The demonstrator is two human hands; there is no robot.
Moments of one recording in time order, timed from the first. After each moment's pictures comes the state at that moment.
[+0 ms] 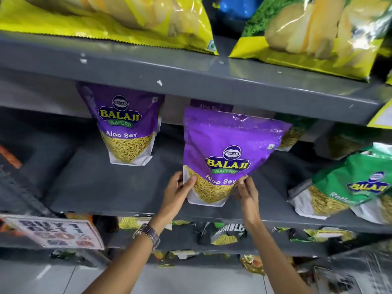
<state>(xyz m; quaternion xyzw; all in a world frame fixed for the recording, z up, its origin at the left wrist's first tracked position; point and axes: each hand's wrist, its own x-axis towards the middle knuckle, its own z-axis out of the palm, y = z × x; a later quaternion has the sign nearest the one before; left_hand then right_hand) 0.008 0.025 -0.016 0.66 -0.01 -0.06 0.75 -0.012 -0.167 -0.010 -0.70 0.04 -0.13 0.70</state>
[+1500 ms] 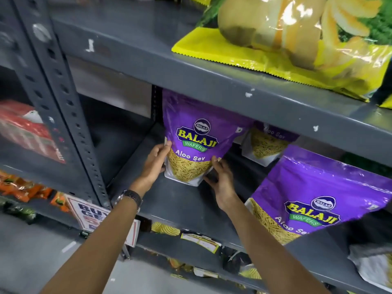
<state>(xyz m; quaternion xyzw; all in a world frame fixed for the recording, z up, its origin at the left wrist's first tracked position) 0.083 0.221 0.009 0.66 0.14 0.04 0.74 0.093 0.039 0.012 -0.60 0.05 0.08 0.79</state>
